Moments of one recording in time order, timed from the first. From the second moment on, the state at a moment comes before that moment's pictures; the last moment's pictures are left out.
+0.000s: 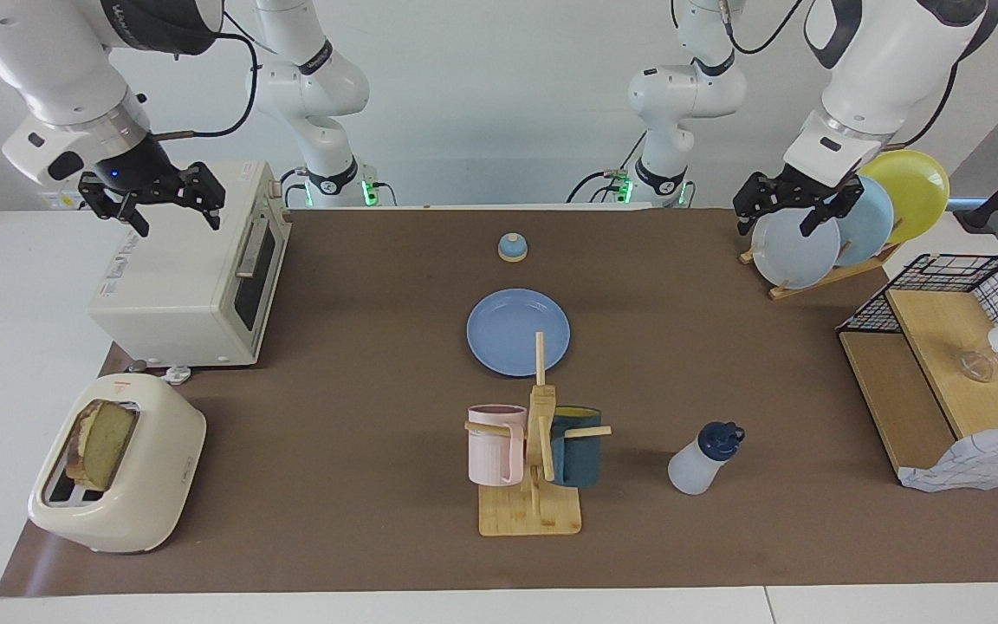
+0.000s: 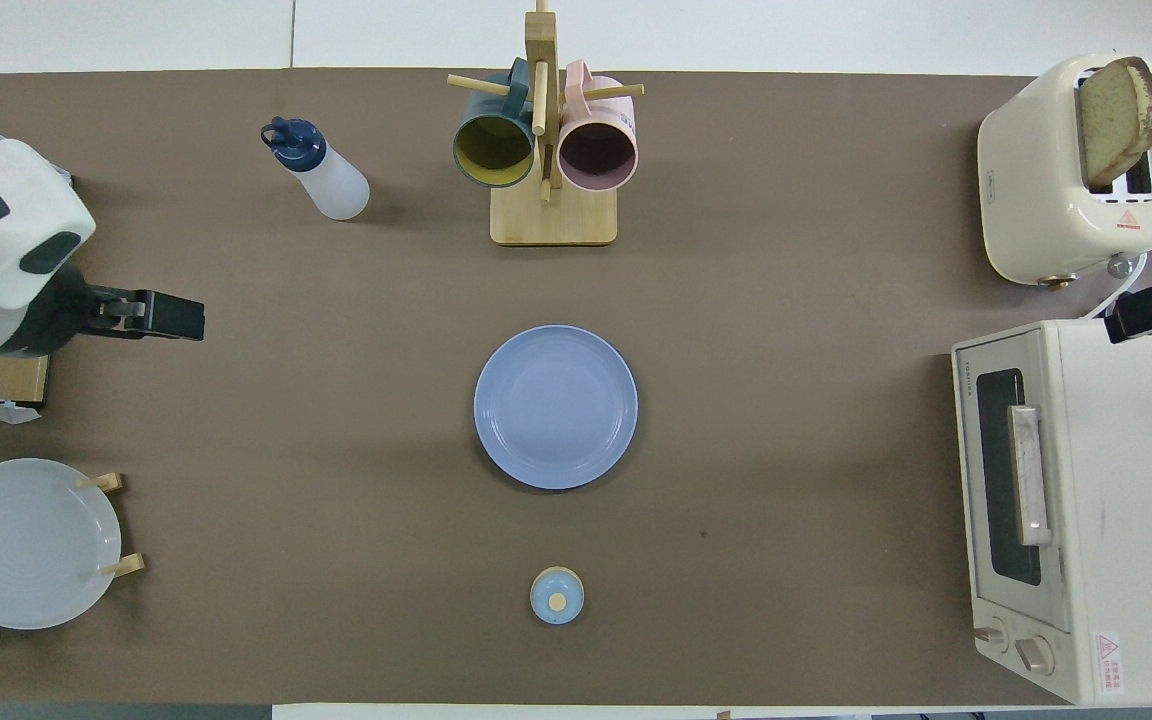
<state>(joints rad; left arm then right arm) -0.11 -0.11 -0.09 -1.82 -0.02 1.80 -0.05 -0.01 0.02 -0.08 -1.52 -0.02 1.45 -0.19</state>
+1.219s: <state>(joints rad) -0.26 0.01 -0.09 -2.46 -0.02 3.08 -0.28 -0.09 0.19 -0.07 -1.53 -0.03 2.09 -0.43</state>
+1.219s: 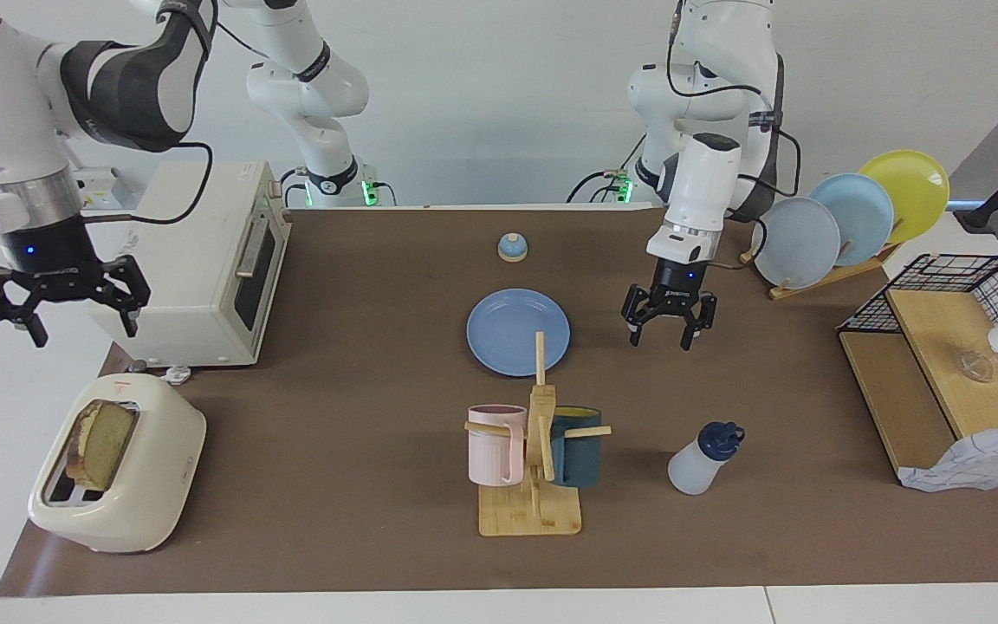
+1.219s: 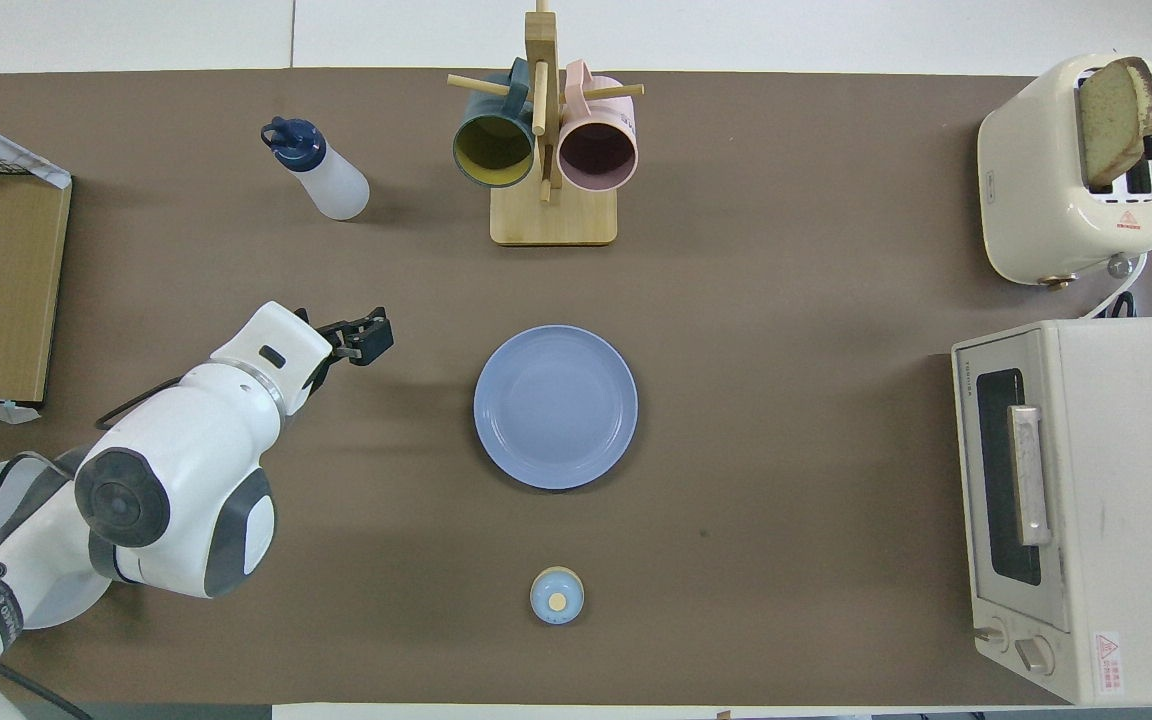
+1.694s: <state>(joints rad) -0.26 0.14 -0.08 -2.38 -0.02 3.17 -0.28 -0.10 0.27 -0.08 -1.56 -0.03 2.22 -0.52</state>
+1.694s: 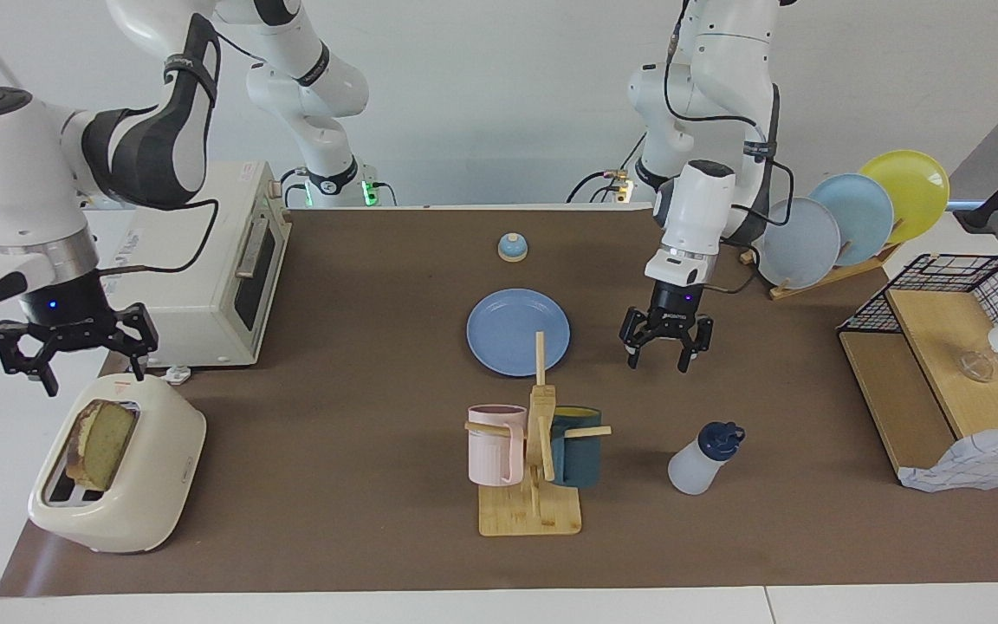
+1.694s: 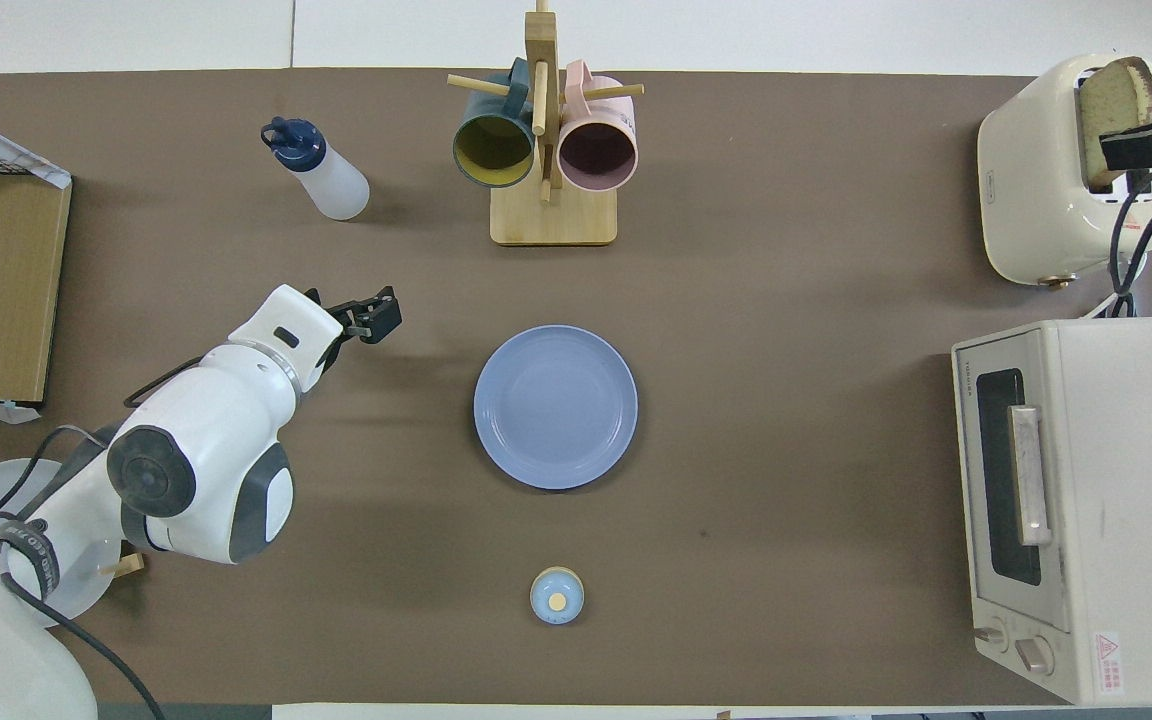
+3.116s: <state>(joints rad) -0.69 0.41 0.44 -2.05 -0.02 3.16 -0.37 -0.13 0.32 -0.08 -1.57 0.02 2.29 -0.36</state>
